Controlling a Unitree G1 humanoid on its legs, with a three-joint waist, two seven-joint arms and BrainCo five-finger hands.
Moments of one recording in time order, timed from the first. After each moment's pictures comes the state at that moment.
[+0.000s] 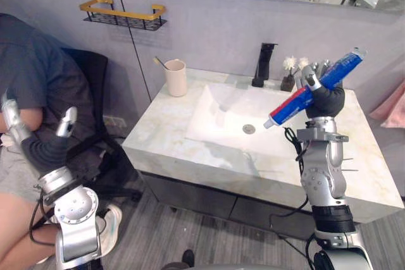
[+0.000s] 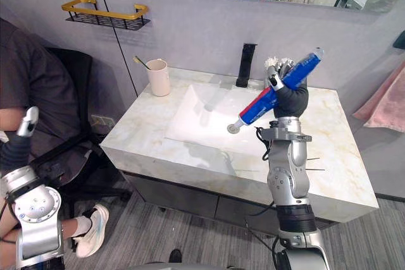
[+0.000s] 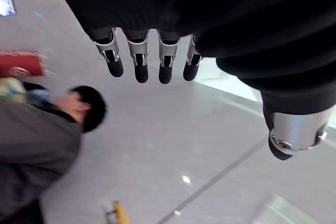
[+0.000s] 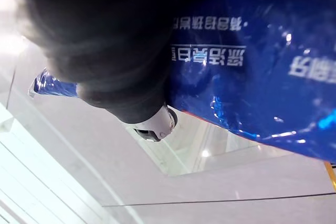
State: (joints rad) left arm 0.18 0.15 0.48 -0.02 0.12 -0.21 0.47; right arm -0.28 -0.22 -0.12 -0.11 0.70 -0.27 0.00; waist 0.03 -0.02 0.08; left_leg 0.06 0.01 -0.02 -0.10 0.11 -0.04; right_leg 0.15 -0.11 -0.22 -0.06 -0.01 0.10
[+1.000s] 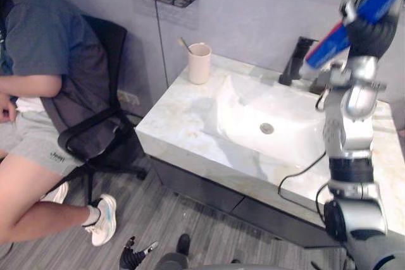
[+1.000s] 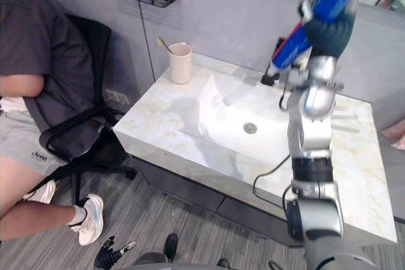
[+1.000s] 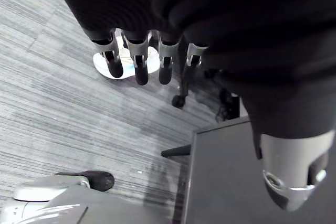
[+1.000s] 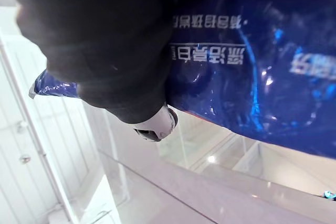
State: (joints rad) left arm 0.31 0.12 0.13 0.76 0.21 -0.14 0.15; right arm -0.96 -0.45 -0.06 0.22 0.20 -0.30 -0.29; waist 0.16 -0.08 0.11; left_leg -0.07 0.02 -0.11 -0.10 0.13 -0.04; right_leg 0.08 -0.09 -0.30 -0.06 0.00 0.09
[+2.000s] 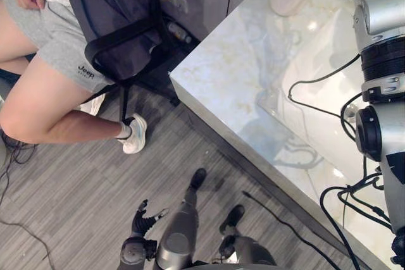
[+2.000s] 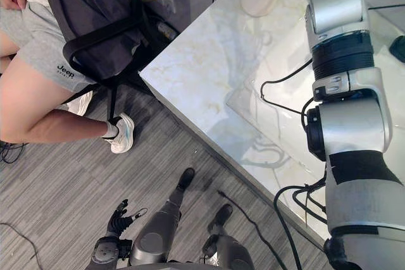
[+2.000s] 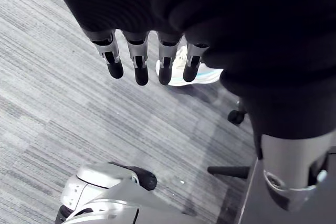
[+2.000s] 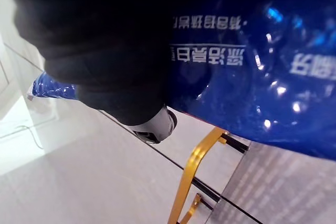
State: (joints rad) left arm 0.14 0.15 -0.01 0.75 0.08 -0.21 0.18; right arm -1.57 -0.61 0.21 0.78 0.03 -0.18 -0.46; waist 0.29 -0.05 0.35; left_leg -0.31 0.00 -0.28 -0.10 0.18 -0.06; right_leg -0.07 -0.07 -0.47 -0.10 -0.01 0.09
